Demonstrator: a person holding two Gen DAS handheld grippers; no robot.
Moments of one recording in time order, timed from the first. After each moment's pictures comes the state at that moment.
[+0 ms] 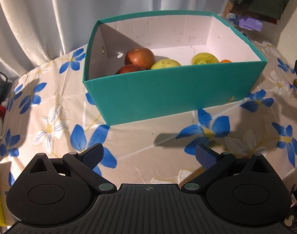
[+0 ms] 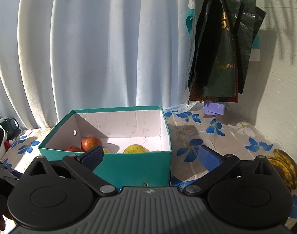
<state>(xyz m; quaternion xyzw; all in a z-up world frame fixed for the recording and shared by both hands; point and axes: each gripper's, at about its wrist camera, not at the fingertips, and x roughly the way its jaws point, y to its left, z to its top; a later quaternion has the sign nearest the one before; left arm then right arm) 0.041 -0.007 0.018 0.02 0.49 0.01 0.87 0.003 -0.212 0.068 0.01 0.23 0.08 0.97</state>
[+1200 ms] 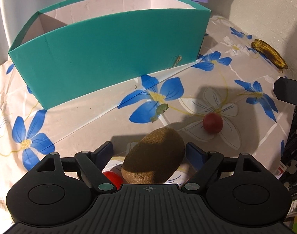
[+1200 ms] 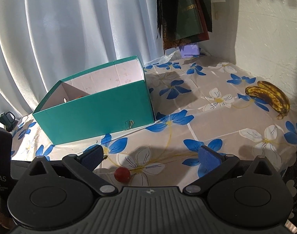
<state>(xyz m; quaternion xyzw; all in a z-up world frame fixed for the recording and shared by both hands) 0.013 -0.044 -0.044 0.04 0.48 -0.13 0.87 -0.046 -0.247 0.016 0.08 0.34 0.04 0.94</state>
